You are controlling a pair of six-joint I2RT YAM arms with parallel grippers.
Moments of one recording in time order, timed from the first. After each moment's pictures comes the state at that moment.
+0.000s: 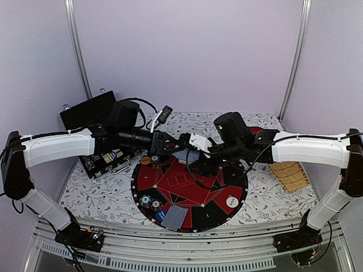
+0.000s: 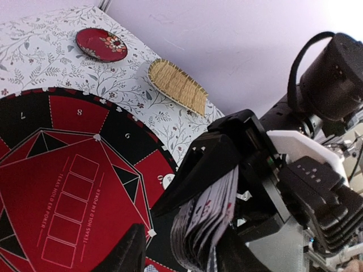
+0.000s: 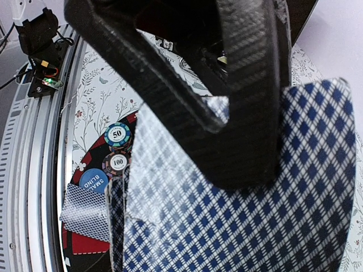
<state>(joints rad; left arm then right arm) -0.73 1.50 1.08 -0.02 0.64 -0.39 0.95 1.57 1.17 -0.22 -0.27 -0.35</state>
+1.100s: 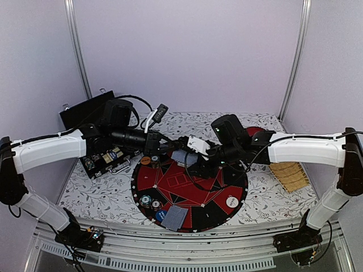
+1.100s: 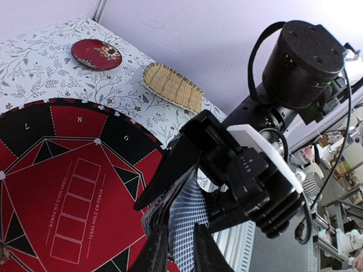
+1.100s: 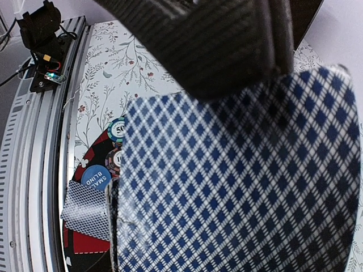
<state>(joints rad) -0.74 1.41 1.06 -0.07 0.64 -0.31 0.95 1.60 1.17 -0.22 -0.29 -0.35</state>
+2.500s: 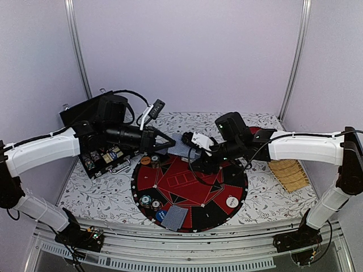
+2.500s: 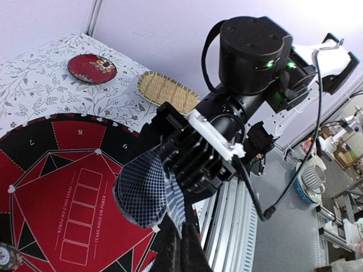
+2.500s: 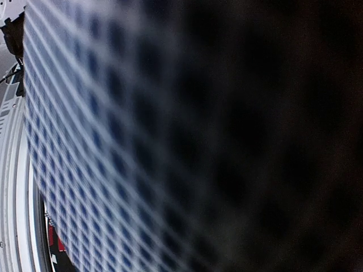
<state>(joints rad) -0.74 1.36 1.08 -0.12 0.65 -0.25 0.90 1.61 1.16 -0.21 -0.30 -0.35</state>
